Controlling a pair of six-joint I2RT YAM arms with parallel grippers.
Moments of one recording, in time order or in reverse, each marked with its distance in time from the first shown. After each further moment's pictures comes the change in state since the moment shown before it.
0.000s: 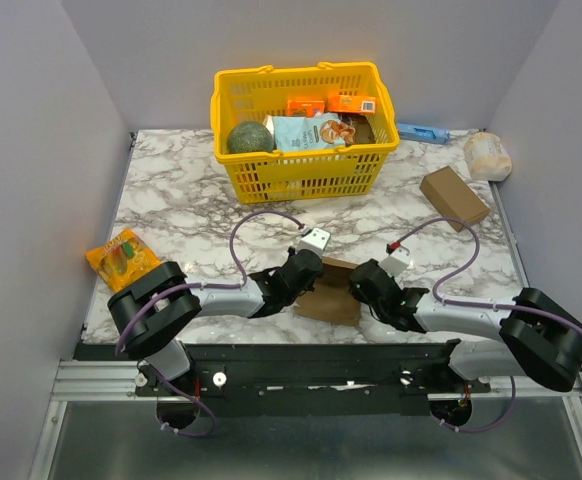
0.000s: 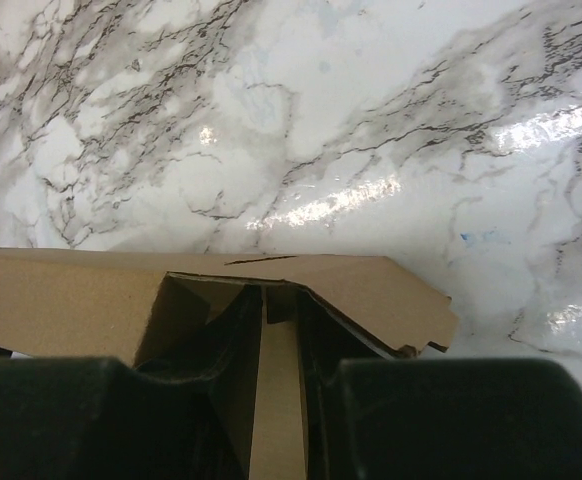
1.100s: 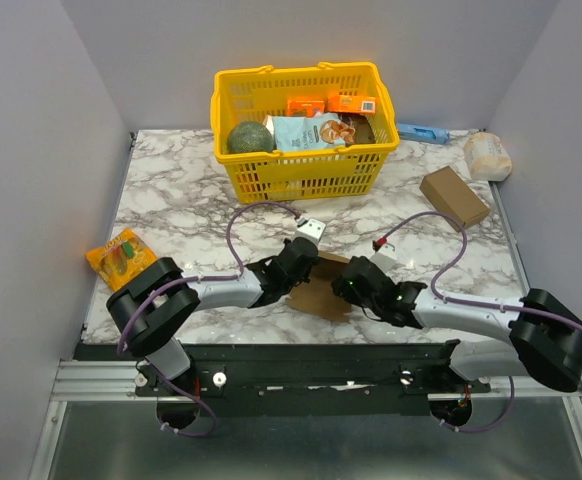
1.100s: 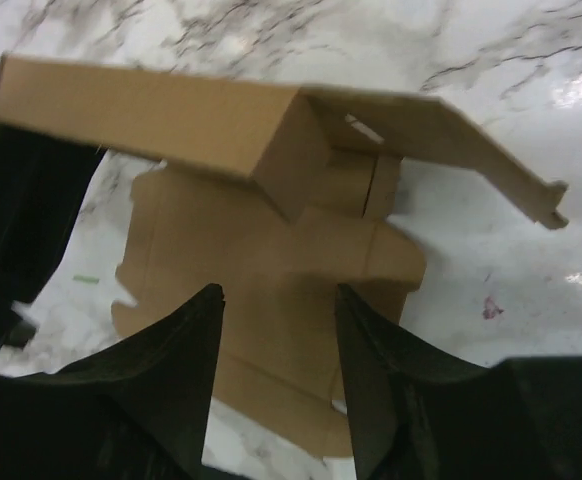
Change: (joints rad) left arm 0.096 0.006 0.048 -0.074 0.058 0.027; right arm 0.055 -0.018 0.113 -0.135 -0.145 -0.002
